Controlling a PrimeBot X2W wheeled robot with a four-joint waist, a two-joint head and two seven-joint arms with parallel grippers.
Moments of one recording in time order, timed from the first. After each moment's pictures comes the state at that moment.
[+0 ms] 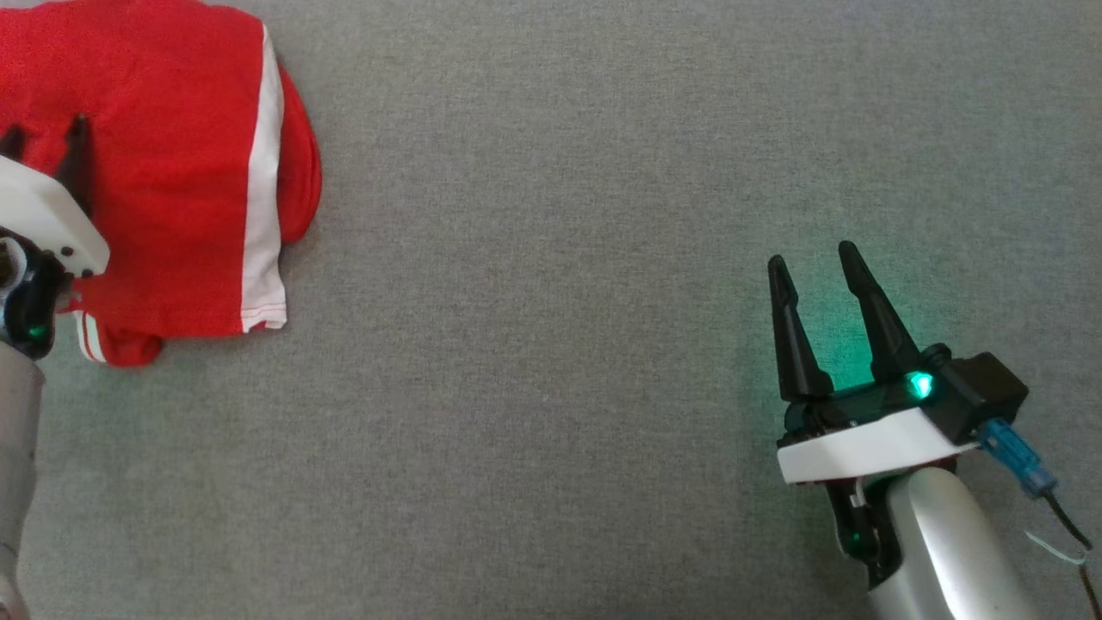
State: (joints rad) left arm -0.87 0.47 -0.27 0.89 -0.61 -0.13 0.23; right arm -0.16 -0.05 0.18 0.16 0.20 0.12 -0.25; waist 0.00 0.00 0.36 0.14
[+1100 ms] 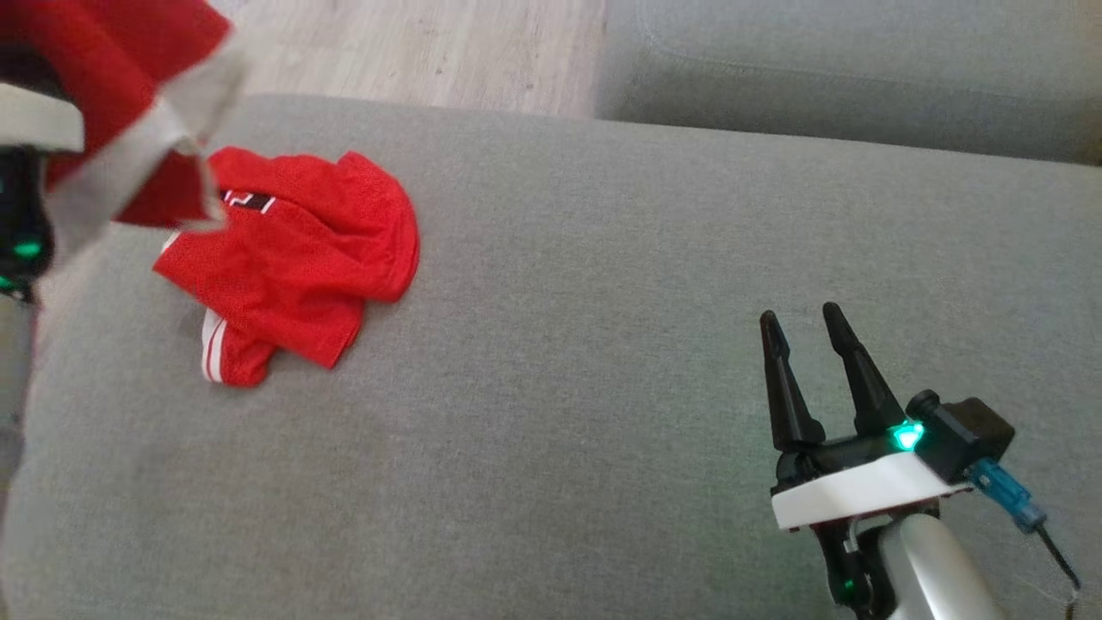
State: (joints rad) left arm -0.88 0.52 -0.33 0.47 -0.80 -0.11 -0.17; right arm -0.09 -0.05 0.21 0.20 0.31 0.12 -0.25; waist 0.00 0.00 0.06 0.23
